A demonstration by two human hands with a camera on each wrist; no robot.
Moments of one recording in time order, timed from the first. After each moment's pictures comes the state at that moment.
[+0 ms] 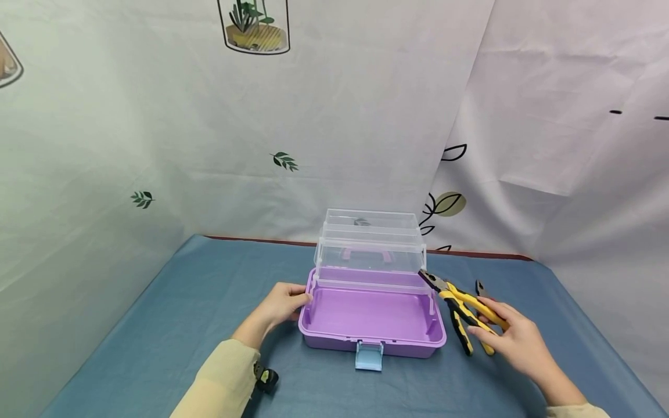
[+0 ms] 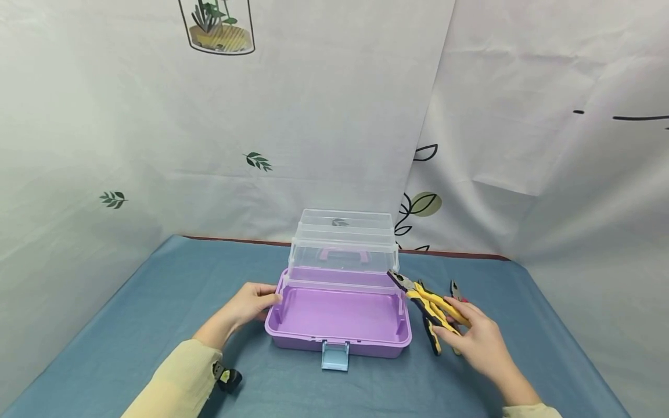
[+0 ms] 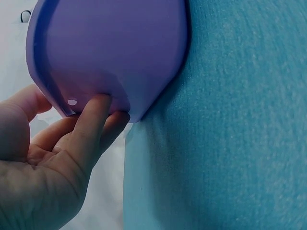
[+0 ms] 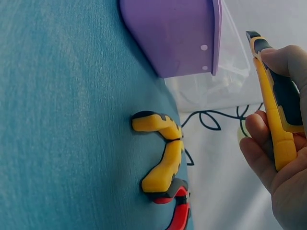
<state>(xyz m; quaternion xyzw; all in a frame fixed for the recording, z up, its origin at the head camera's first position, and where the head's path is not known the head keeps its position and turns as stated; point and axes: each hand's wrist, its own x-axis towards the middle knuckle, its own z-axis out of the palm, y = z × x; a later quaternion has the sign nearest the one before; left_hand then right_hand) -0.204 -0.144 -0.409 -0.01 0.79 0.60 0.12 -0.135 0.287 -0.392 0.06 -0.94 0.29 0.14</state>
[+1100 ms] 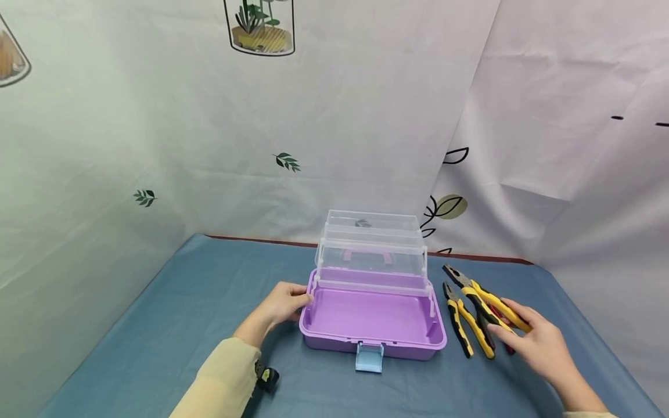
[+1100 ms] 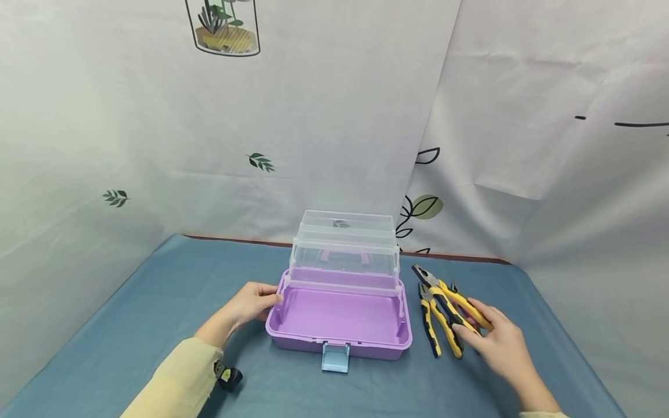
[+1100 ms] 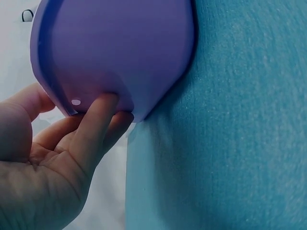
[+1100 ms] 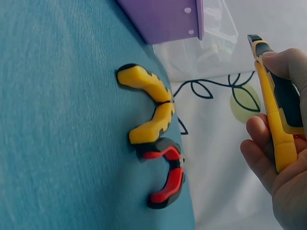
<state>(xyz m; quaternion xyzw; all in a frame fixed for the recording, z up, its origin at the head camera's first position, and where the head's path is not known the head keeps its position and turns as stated) -0.205 -0.144 -0.408 -0.01 0.81 0.58 0.12 -0.133 0.313 -0.390 0.00 -0.95 0.28 0.14</state>
